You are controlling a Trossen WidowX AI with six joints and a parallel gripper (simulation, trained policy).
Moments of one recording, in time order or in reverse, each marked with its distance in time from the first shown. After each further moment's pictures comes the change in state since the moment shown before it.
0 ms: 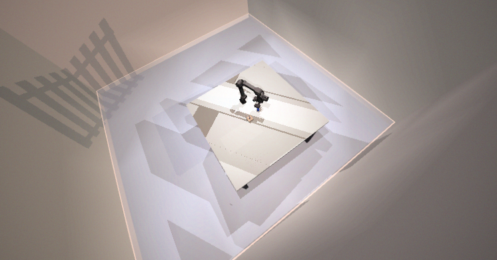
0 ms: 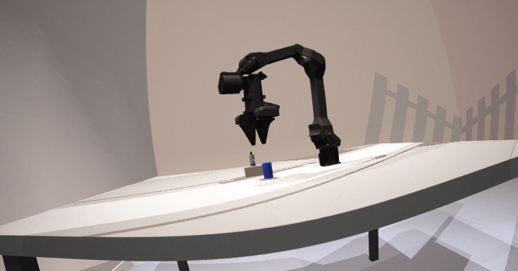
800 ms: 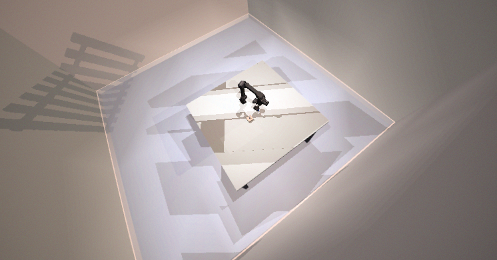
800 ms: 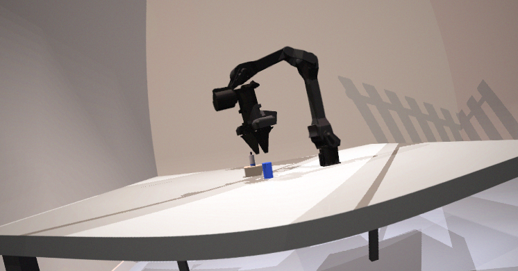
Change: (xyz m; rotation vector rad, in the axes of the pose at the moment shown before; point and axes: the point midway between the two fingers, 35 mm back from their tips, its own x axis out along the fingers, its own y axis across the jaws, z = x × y) arm 0.028 0.014 0.009 0.063 -0.163 -0.027
